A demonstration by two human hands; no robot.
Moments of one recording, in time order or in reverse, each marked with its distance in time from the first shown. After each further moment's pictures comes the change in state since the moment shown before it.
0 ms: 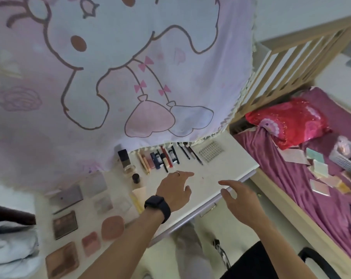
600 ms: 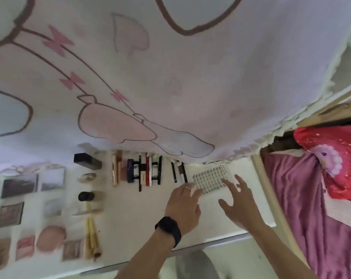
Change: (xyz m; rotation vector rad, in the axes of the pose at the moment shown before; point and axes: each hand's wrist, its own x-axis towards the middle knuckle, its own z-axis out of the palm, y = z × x) left_hand 0.213 0.037 0.116 0.154 0.018 -0.290; right_hand 0.299 0.142 -0.013 -0.354 -0.383 -0.148
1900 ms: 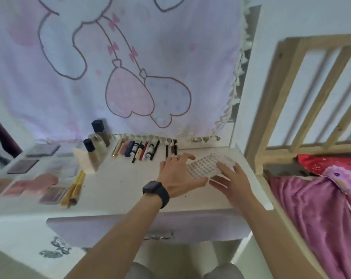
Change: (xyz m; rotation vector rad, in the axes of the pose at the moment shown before) left_hand -0.031 0.045 0.100 -0.110 0.599 -0.039; right_hand -0.031 0.080 0.065 1.421 -0.005 -0.412
